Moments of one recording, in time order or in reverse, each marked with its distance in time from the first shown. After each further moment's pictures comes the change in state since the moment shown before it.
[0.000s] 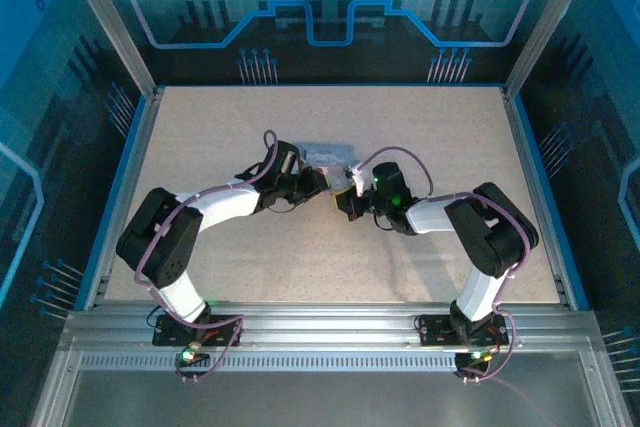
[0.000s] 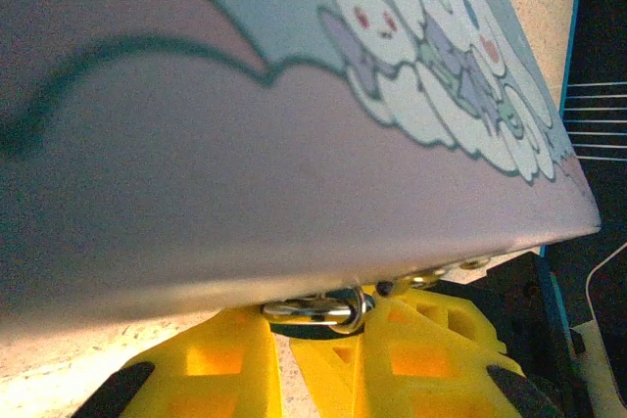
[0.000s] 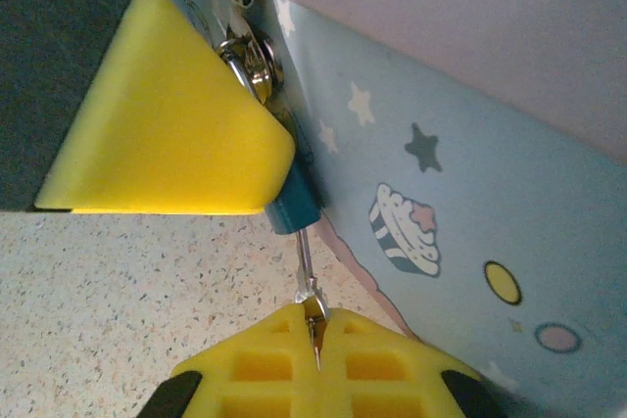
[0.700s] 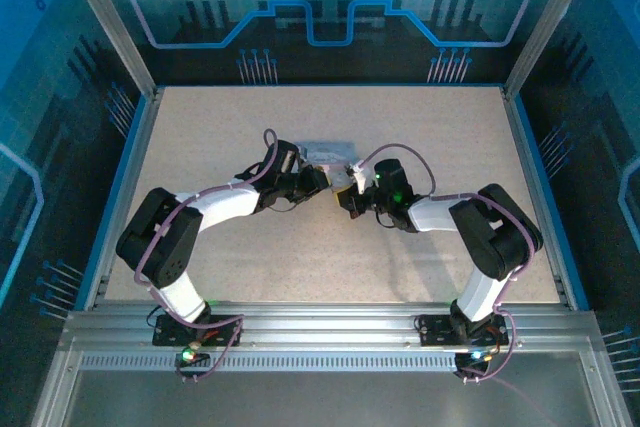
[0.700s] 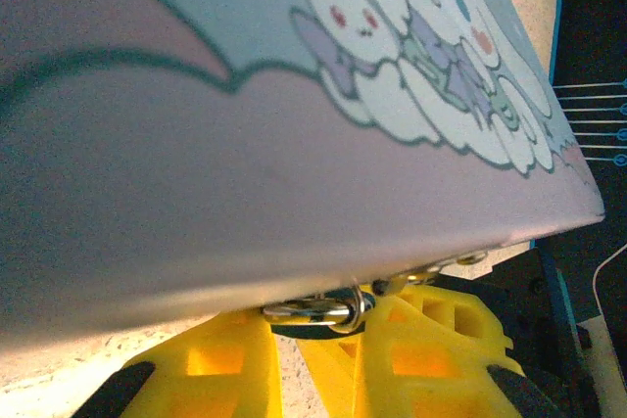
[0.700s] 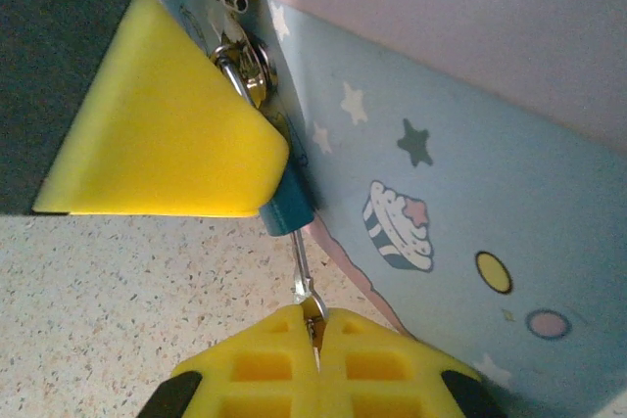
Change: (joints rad) left arm 0.001 0.000 0.000 0.023 0.004 0.000; right arm -0.016 -0.025 0.018 -0.055 0.004 -0.042
